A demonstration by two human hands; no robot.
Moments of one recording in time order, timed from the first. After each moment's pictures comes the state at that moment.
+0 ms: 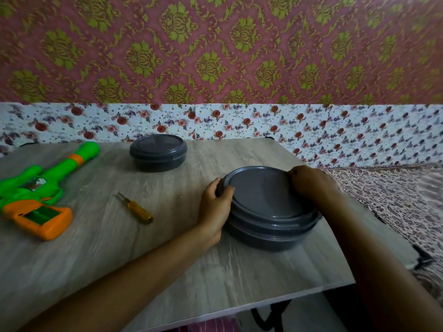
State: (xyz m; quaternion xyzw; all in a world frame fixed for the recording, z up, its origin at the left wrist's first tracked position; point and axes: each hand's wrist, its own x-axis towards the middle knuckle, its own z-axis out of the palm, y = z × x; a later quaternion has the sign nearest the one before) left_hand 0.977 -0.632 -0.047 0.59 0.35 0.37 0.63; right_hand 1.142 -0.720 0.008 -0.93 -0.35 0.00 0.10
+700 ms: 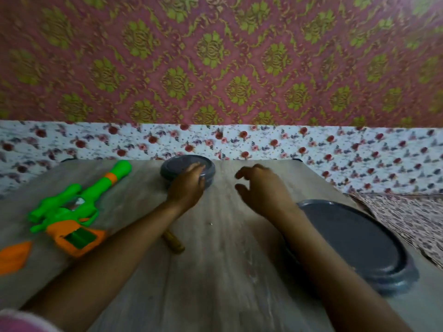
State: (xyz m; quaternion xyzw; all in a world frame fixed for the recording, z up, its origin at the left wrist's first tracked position) left_hand 0.937 -0.465 -0.022 0.87 0.37 0.31 0.15; right_hand 1.034 -0.619 0.034 -0.80 -0.55 -0.08 0.23
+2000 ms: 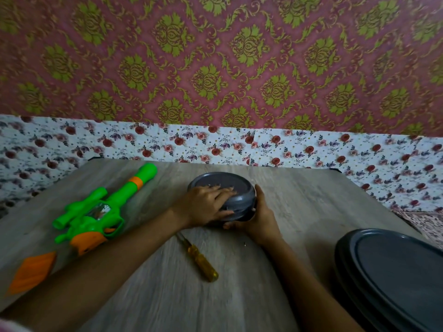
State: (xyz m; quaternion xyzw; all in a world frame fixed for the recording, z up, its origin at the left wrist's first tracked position) left_hand 0.899 -0.399 -0.040 0.91 0.04 0.32 -0.26; right_hand 1.037 -0.519 -0.057 -0.70 -0.52 0.15 0.47
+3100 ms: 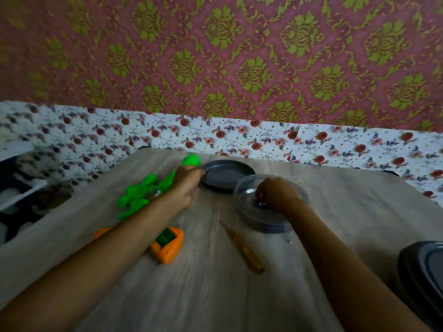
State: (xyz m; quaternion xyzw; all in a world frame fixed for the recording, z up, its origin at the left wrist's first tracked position) left_hand 0.818 -0.414 0.008 0.49 0.54 0.47 0.50; right_hand 1.008 -0.452 -0.017 -0.79 -0.61 0.05 0.09
